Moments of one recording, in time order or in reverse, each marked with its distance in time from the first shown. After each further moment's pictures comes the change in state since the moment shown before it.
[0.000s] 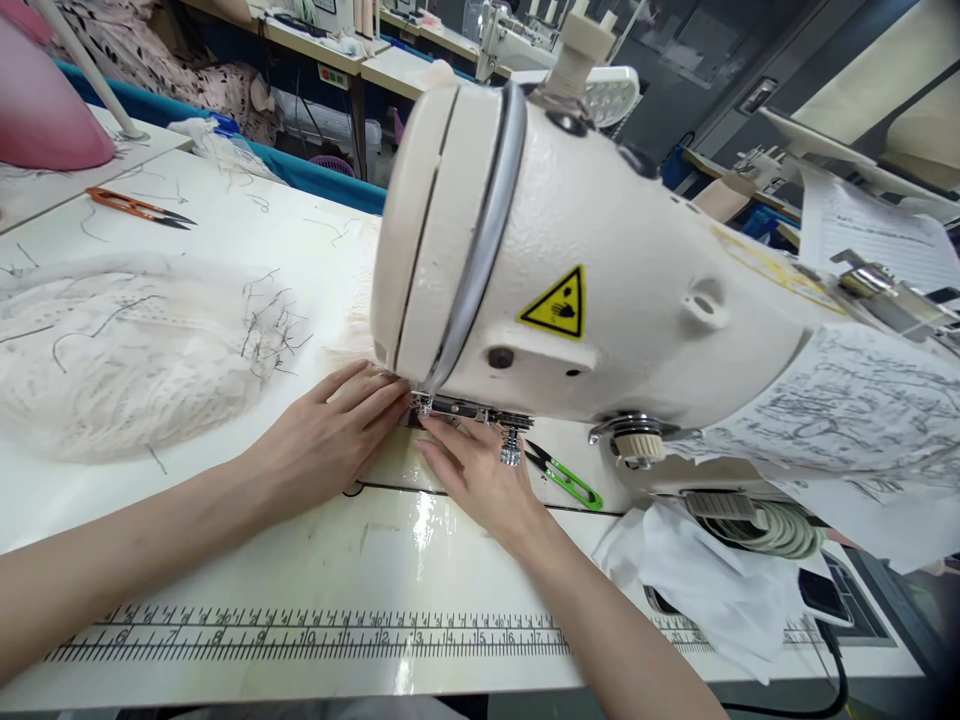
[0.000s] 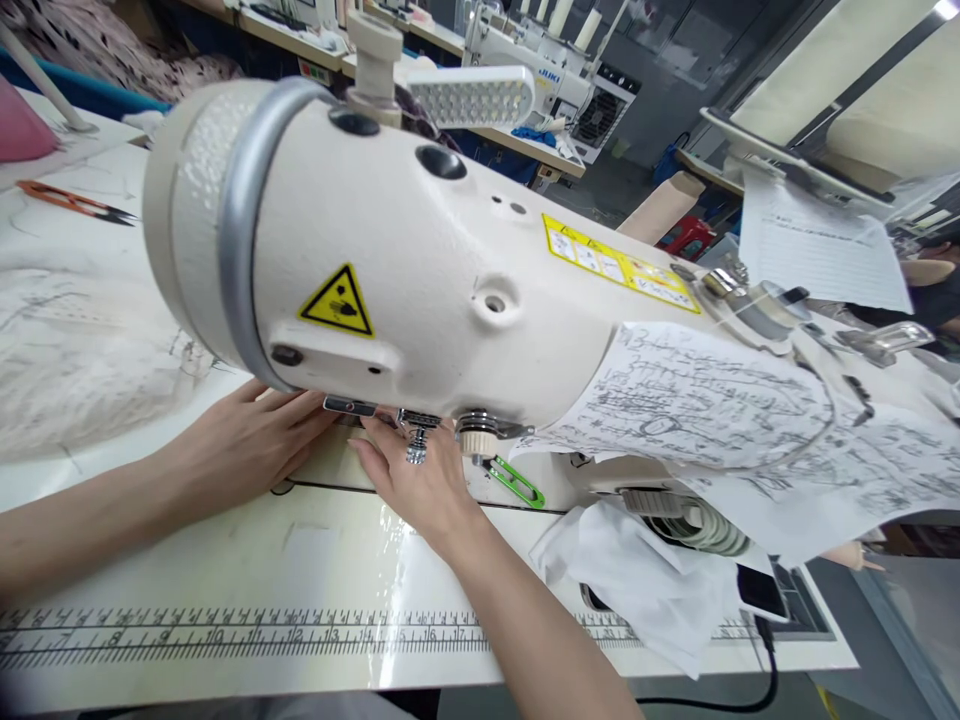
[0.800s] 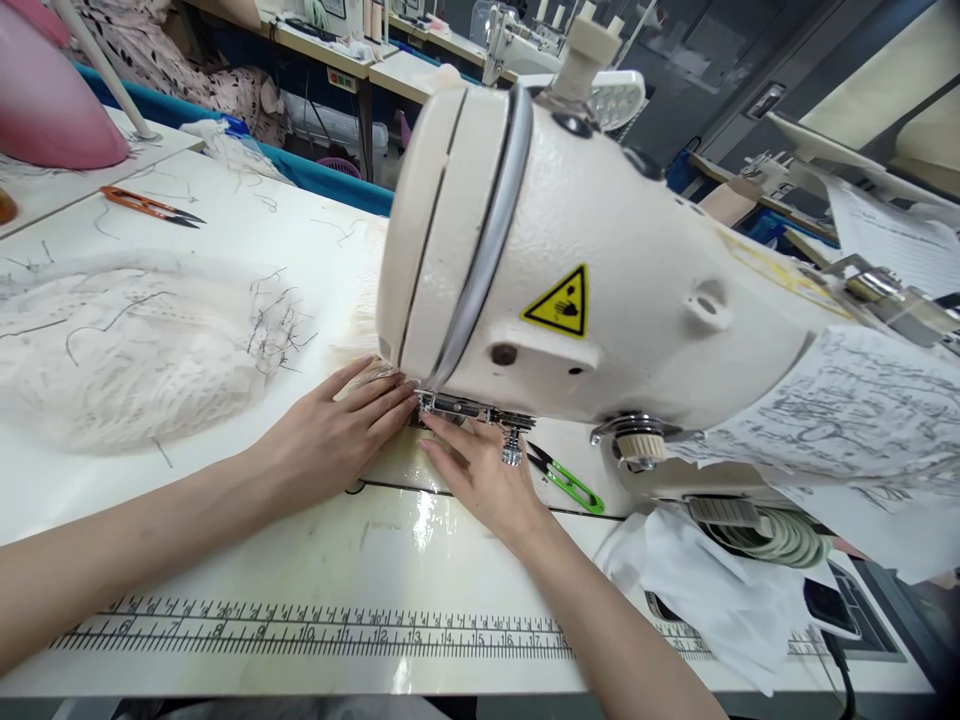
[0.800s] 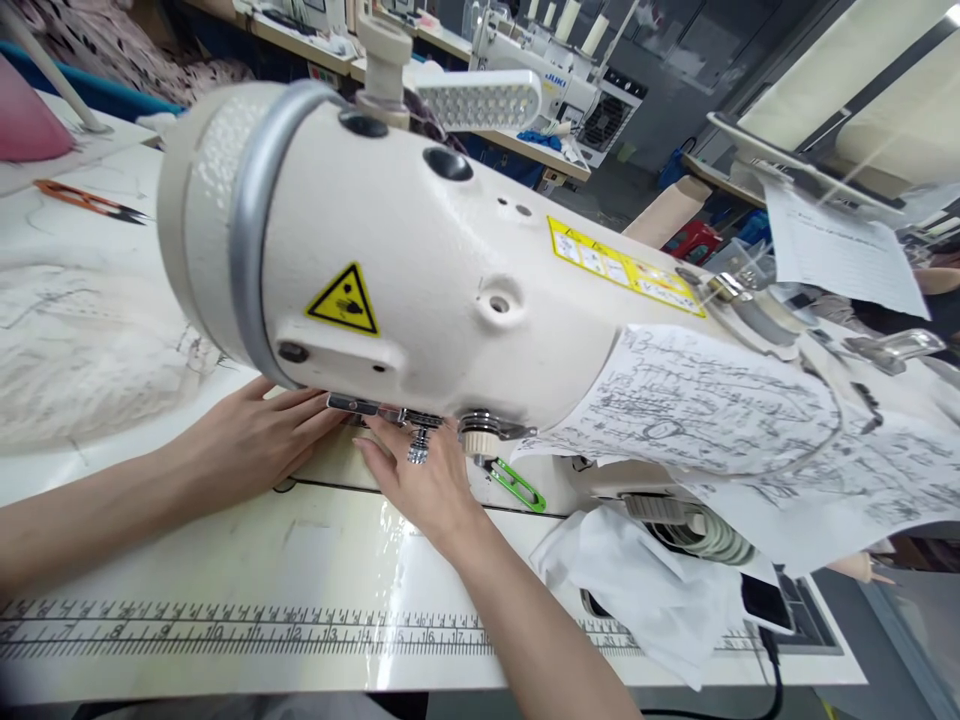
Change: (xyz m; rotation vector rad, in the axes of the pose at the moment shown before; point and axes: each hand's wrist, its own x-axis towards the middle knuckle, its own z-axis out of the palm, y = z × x) left_hand -0.003 -0.004 0.006 0.006 -0.074 0.035; right_hand 0.003 0.001 -0.004 0.016 -0.083 0.070
